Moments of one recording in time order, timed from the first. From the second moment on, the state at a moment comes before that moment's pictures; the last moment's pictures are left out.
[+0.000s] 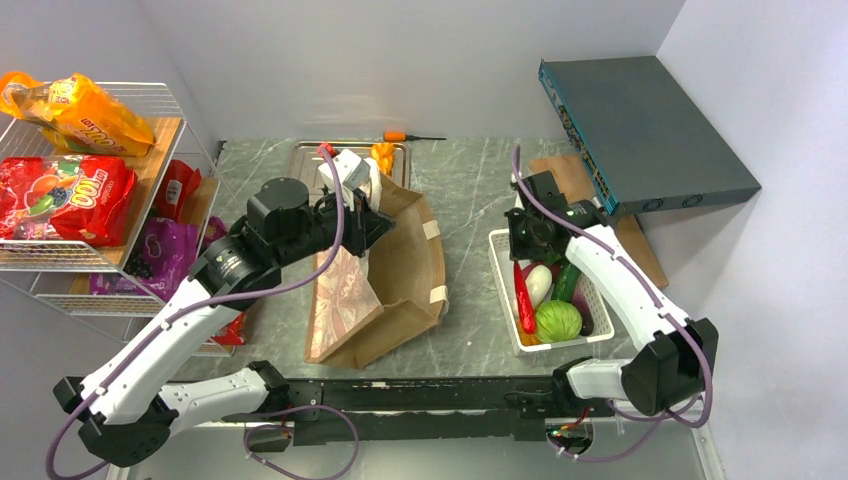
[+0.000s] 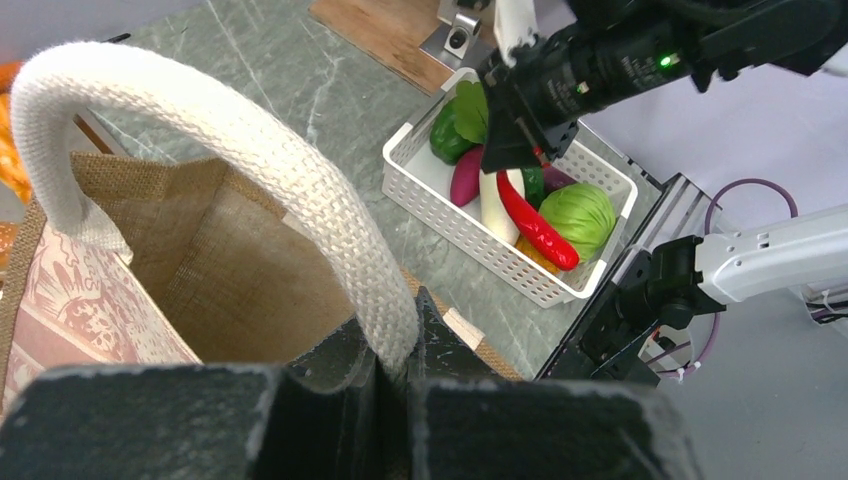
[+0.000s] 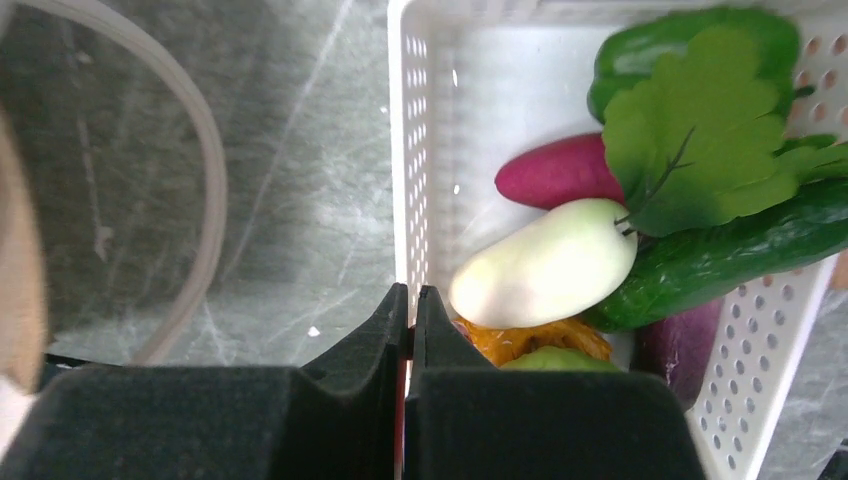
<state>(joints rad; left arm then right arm) -0.77 1.01 1.31 -0.52 0.14 -0.24 0.37 1.30 1.16 -0.94 0.04 0.26</state>
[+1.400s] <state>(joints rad) -0.77 0.98 1.31 -0.51 0.14 -0.24 0.42 1.34 1.35 -0.19 -0.58 0.86</state>
